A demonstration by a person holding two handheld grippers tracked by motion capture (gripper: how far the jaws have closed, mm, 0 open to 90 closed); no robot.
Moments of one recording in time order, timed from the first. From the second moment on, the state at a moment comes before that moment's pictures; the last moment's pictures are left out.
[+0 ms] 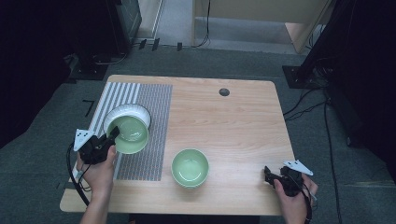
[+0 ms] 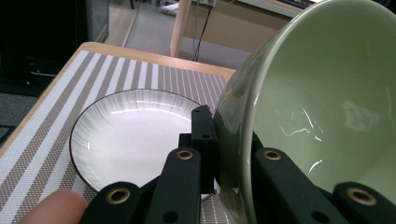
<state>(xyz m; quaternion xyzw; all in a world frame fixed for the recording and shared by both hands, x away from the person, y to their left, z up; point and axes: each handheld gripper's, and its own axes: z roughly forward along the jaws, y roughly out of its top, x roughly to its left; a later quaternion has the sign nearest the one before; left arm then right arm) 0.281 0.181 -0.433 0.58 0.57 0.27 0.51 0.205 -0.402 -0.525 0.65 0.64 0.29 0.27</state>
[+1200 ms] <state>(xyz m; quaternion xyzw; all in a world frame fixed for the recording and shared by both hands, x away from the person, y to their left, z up) 0.333 0.205 -0.461 0.57 0.62 0.26 0.46 0.205 -0.402 -0.525 0.65 0.64 0.29 0.27</state>
